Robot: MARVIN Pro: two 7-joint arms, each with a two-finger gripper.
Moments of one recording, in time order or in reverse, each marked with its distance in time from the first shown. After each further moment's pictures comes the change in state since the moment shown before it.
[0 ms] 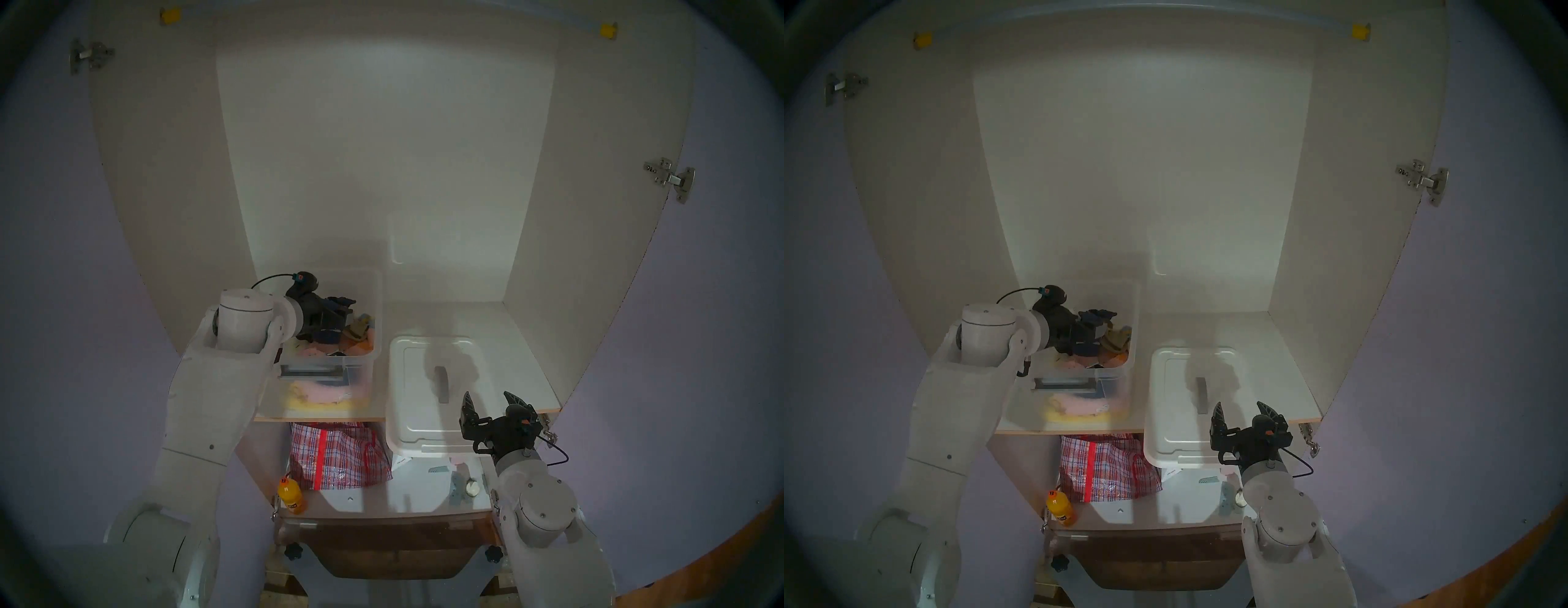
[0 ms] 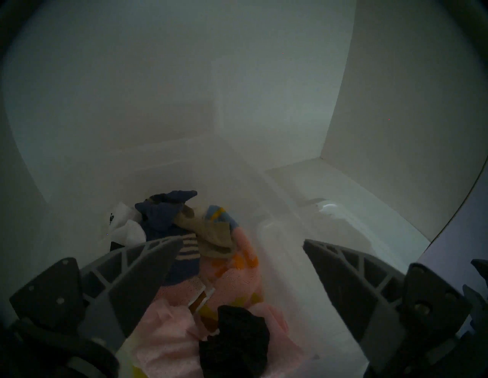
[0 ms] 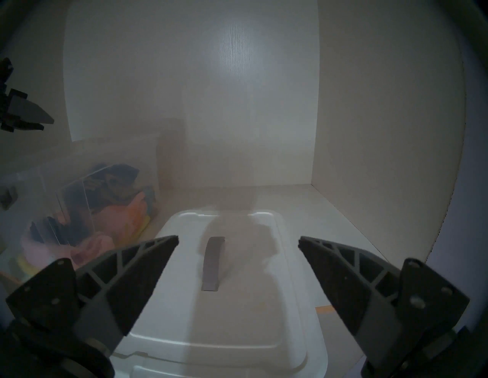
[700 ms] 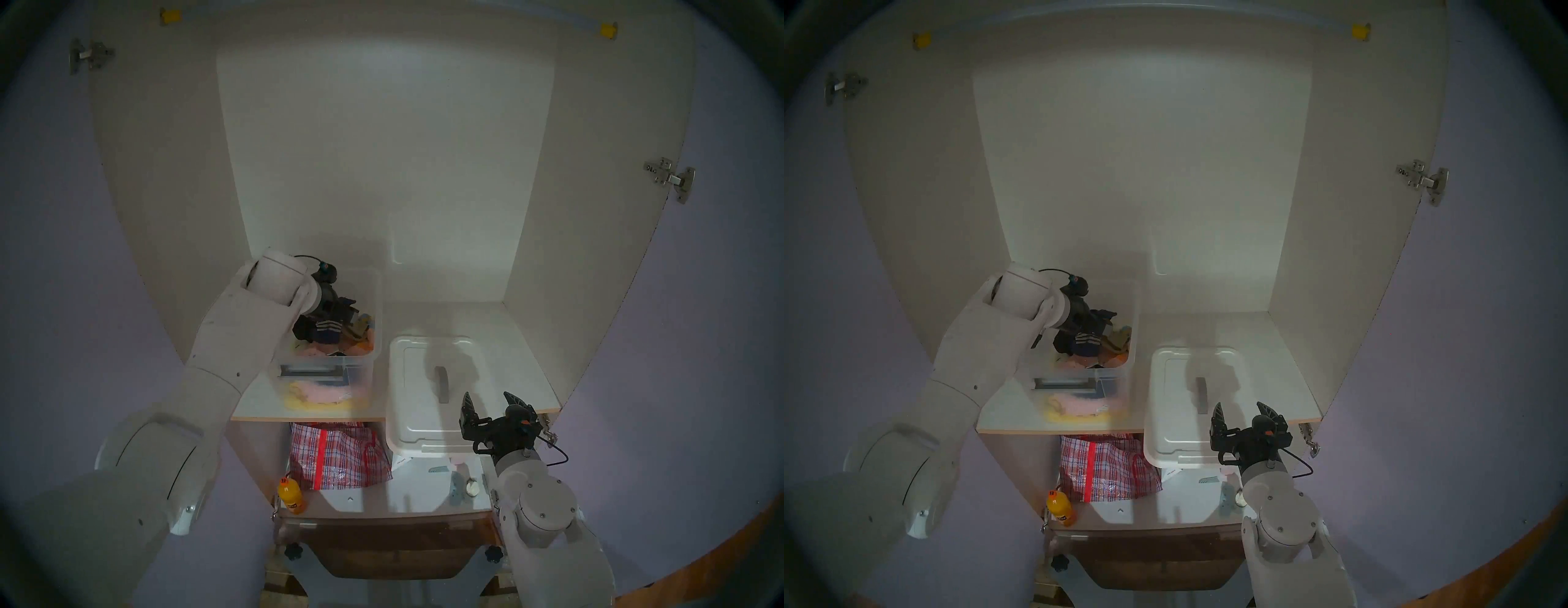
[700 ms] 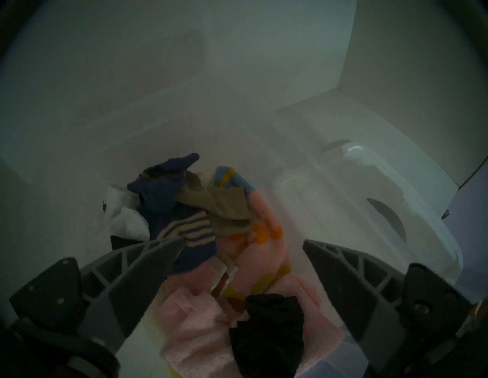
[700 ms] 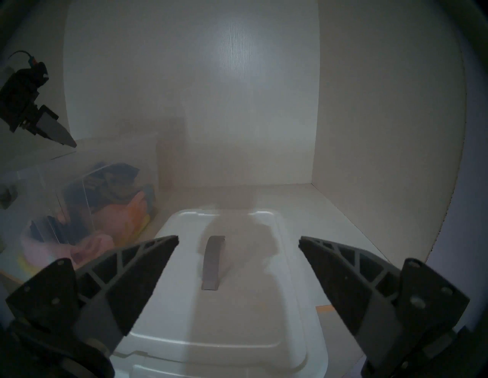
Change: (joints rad) left arm -0.356 0.024 0.270 0.392 0.116 0.119 -0.102; right arm 0.001 0.001 0.000 0.002 0.001 0.000 0.000
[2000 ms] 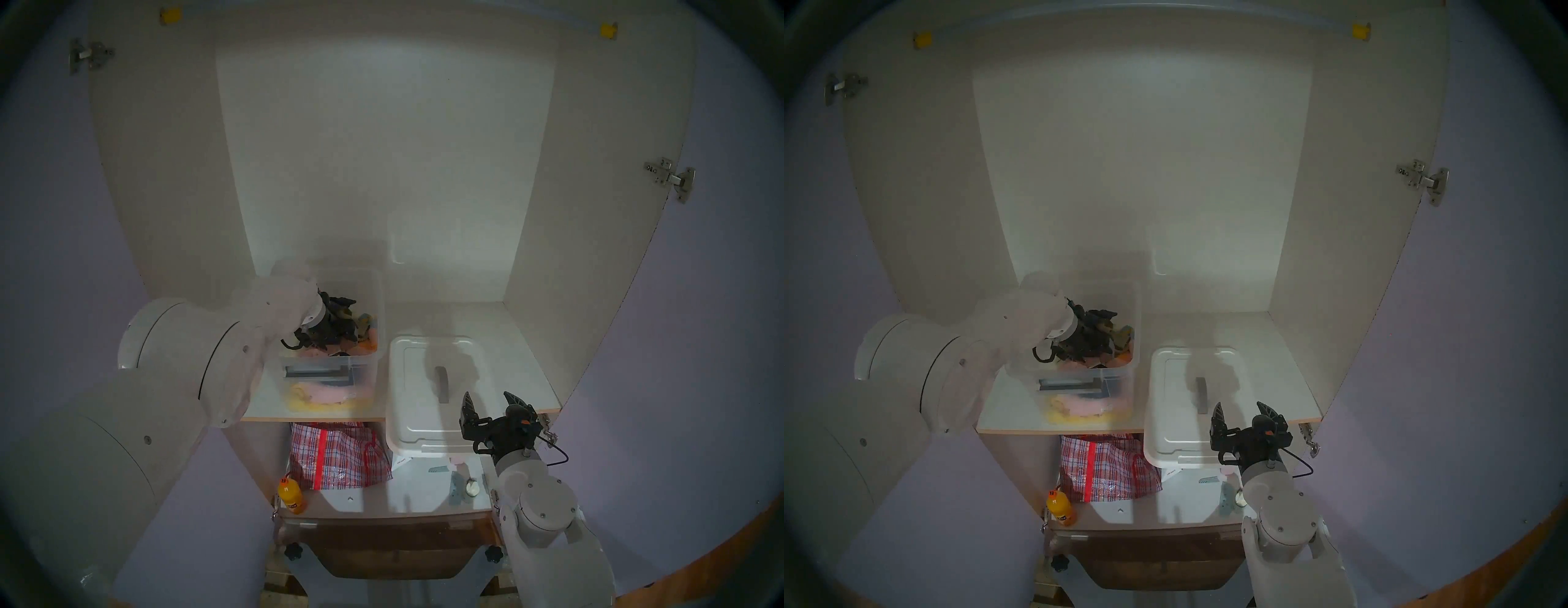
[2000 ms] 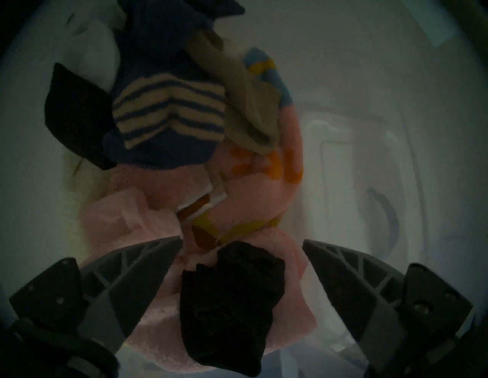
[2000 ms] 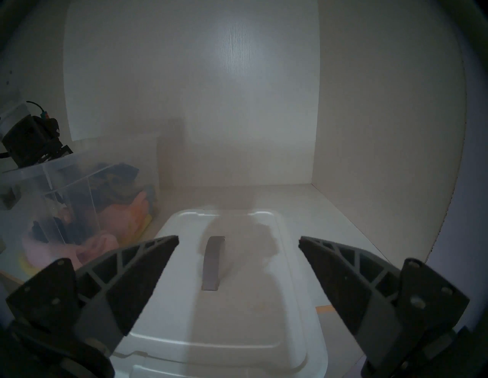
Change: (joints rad) left arm -0.396 -0.215 -0.110 0.957 -0.374 -0.010 0.364; right arm 0.000 0.001 0.000 0.000 0.001 0.000 0.000
